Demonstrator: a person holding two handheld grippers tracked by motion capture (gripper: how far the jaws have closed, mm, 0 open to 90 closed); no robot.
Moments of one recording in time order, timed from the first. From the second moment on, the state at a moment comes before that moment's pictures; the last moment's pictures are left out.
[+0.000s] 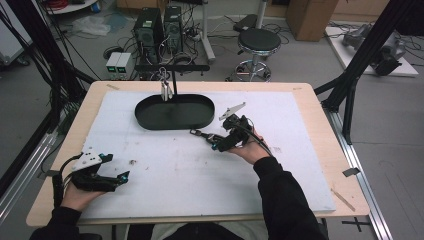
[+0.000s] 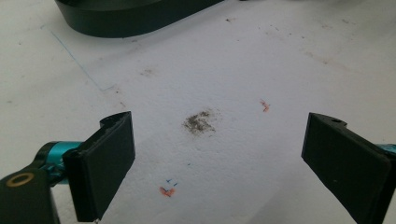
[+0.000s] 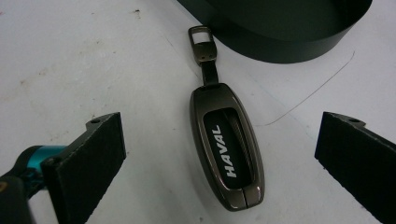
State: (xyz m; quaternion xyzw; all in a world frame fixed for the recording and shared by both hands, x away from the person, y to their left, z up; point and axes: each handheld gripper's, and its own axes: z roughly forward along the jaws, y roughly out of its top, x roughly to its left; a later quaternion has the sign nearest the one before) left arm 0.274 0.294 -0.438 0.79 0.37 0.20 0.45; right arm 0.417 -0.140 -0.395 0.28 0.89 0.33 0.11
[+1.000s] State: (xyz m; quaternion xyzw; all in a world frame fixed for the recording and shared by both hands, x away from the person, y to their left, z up) left arm 0.276 0.295 -0.438 0.78 0.37 0.18 0.46; right arm 0.457 -0.094 -0.416 0.28 0.92 0.26 0.07
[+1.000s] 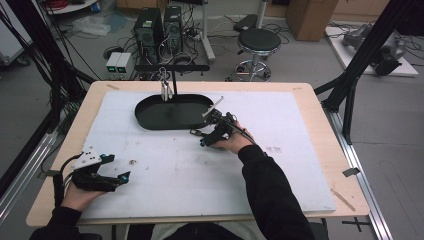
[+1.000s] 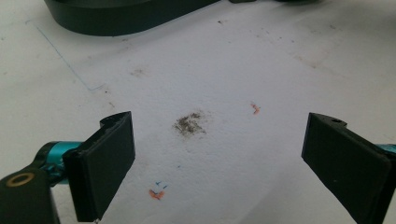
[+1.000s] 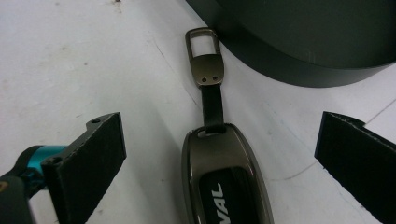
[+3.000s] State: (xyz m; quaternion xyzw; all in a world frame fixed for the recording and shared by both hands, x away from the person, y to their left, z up) left arm 0.280 0.293 -0.443 0.79 0.37 0.17 0.45; right arm 0.461 -0.089 -0.395 0.25 0.93 0.25 0.06
